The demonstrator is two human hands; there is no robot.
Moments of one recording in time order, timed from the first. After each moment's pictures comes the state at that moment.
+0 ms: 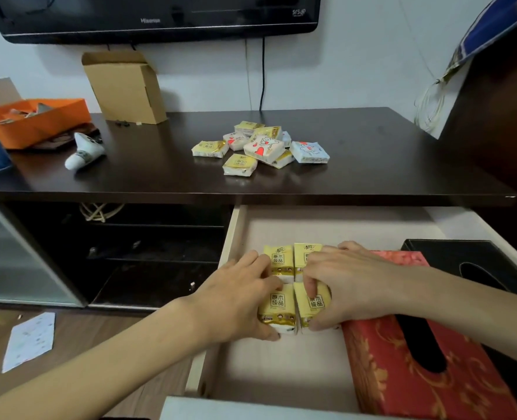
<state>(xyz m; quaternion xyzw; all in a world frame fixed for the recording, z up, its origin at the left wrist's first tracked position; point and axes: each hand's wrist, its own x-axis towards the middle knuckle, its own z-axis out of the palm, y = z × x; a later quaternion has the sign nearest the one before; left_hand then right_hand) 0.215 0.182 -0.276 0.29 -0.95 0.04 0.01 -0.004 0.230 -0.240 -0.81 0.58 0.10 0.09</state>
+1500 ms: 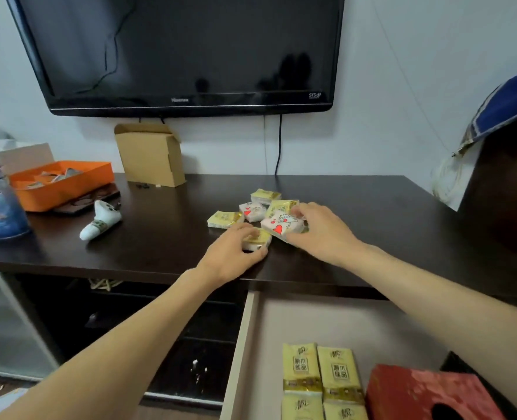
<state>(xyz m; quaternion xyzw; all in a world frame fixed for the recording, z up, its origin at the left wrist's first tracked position) 0.204 -0.026 -0.225 0.45 -0.84 -0.15 0.27 -0.005 0.034 -0.173 -0.69 0.67 -0.26 0.04</state>
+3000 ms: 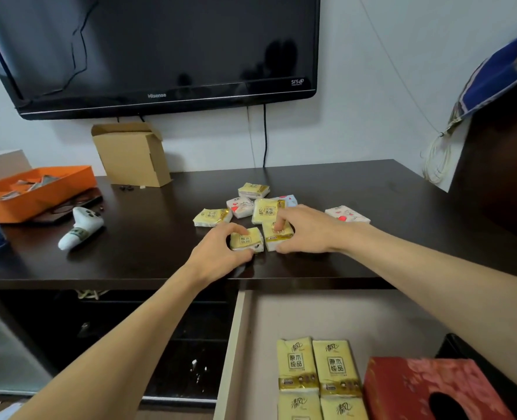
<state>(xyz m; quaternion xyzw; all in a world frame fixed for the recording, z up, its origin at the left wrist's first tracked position) 0.203 -0.029 -0.222 0.49 -0.79 -0.25 0.28 -0.025 0.006 -0.181 -0.77 0.62 -0.14 0.07</state>
